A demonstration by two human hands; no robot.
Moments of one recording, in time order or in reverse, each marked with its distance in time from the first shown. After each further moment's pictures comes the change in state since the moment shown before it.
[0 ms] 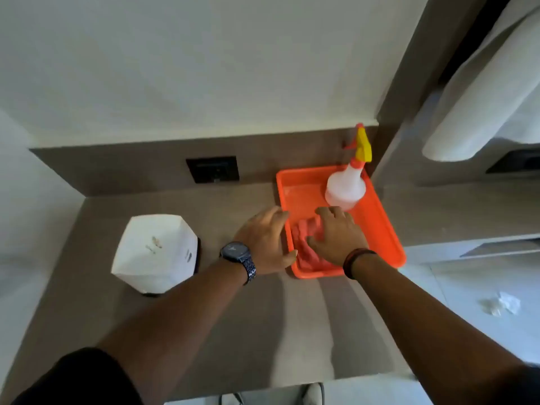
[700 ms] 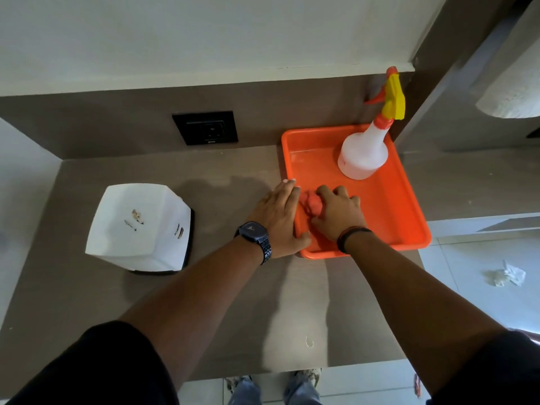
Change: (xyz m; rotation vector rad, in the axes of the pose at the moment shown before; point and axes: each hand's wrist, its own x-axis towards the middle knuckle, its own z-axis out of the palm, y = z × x) left_hand 0.028 -0.017 0.060 0.061 -0.084 0.029; right_hand 0.042 0.012 0.056 0.008 -0.146 0.144
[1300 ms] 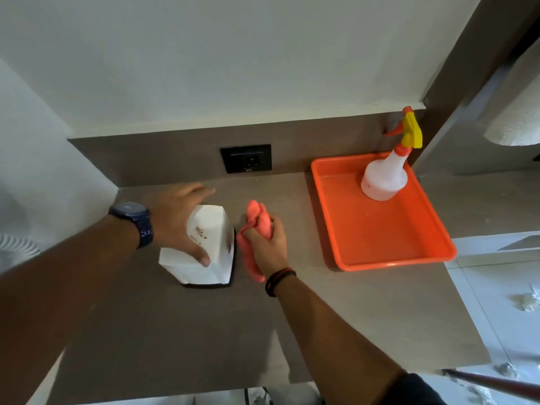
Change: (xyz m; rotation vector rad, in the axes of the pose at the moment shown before) left_hand -0.117 -0.153 -0.180 0.159 -0.311 -0.217; right_hand -0.087 -0.188 0.044 1.348 -0.073 0.060
